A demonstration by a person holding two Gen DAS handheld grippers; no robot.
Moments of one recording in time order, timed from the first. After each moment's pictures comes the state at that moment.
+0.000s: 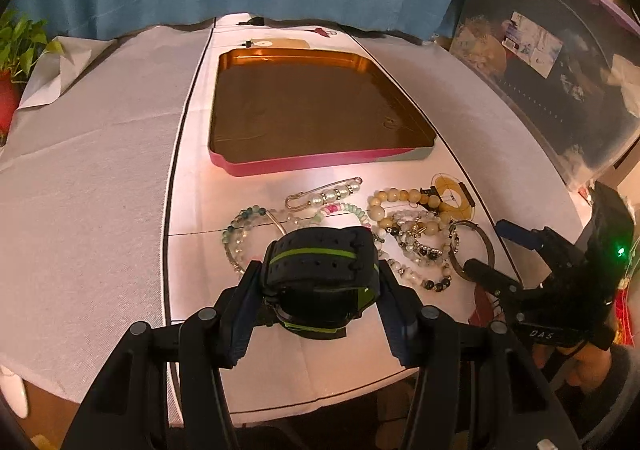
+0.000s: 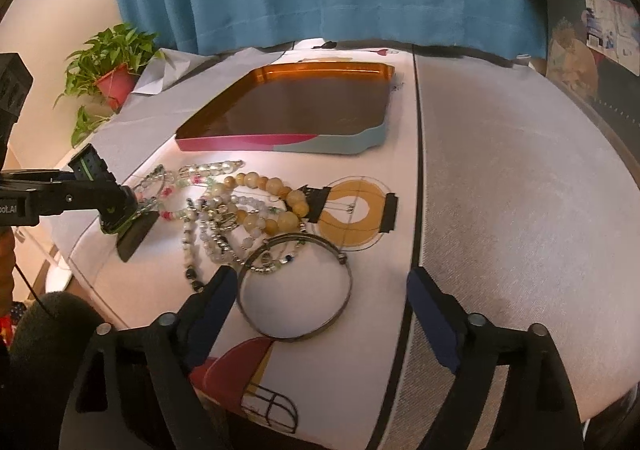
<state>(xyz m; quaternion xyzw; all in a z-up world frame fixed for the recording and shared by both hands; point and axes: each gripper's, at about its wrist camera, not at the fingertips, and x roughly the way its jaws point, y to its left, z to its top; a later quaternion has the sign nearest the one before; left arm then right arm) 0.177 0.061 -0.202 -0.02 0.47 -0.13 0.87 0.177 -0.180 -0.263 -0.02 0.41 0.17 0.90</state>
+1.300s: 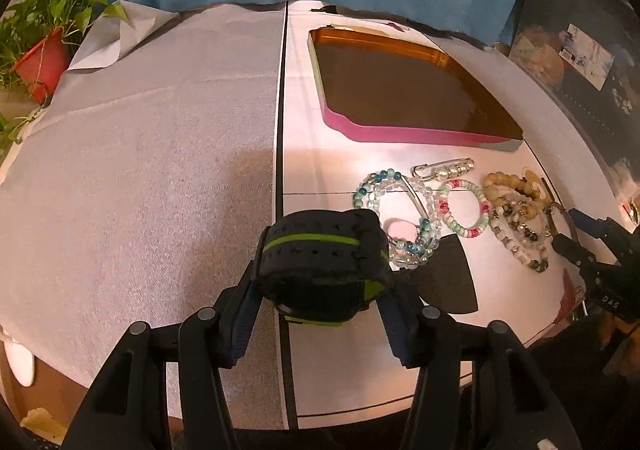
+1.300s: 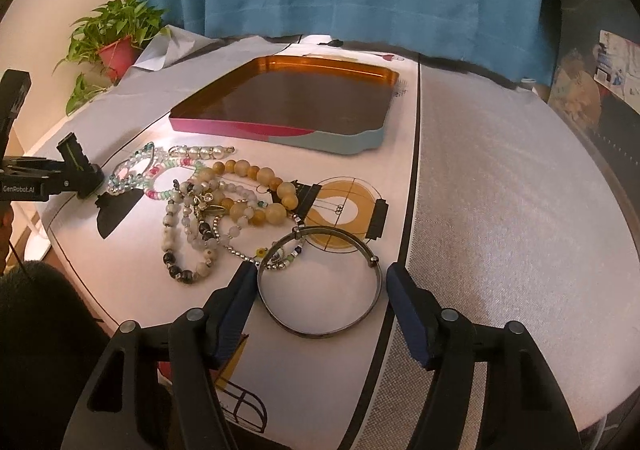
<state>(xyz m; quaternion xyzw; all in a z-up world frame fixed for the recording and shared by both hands) 0.171 0.128 -0.239 -0.03 0.48 -0.05 0.88 0.182 -0.178 -0.264 -0.09 0.40 0.16 0.90</state>
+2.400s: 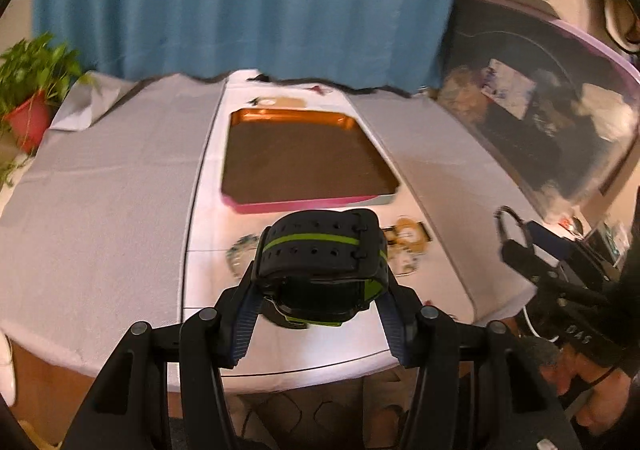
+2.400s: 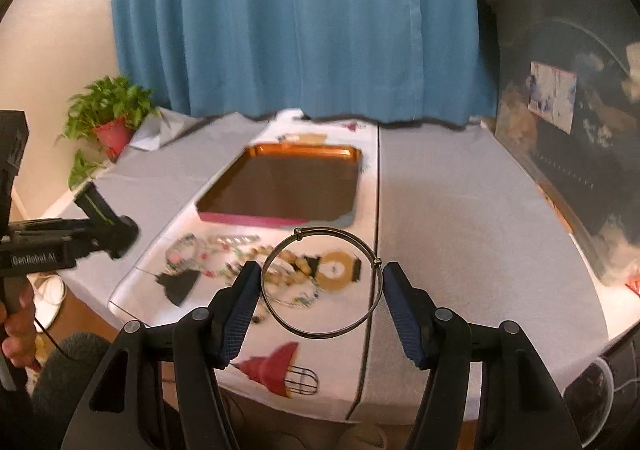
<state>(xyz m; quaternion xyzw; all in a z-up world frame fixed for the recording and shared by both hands) 0.120 0.044 -0.140 -0.04 0.39 -0.12 0.91 0.106 -0.183 -0.150 -0.02 0.31 0.11 0.94</state>
